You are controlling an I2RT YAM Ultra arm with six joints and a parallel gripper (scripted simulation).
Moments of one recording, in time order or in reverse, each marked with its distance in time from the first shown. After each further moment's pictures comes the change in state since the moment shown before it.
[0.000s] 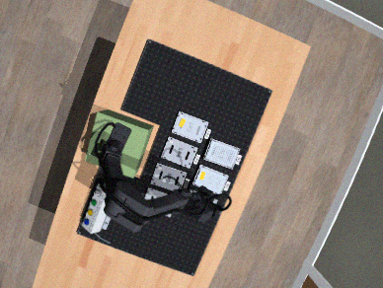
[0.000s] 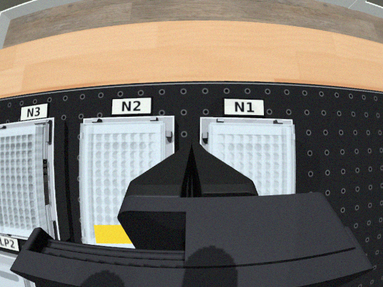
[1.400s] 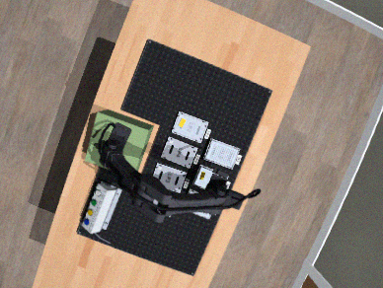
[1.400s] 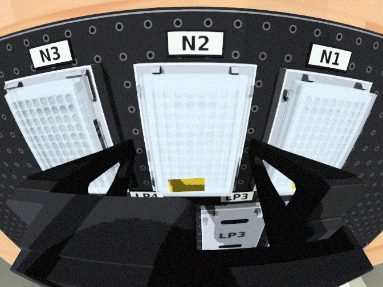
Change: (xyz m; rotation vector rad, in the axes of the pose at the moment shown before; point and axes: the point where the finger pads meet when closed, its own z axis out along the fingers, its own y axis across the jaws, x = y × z) arm 0.019 0.072 -0.010 -0.007 0.595 -0.011
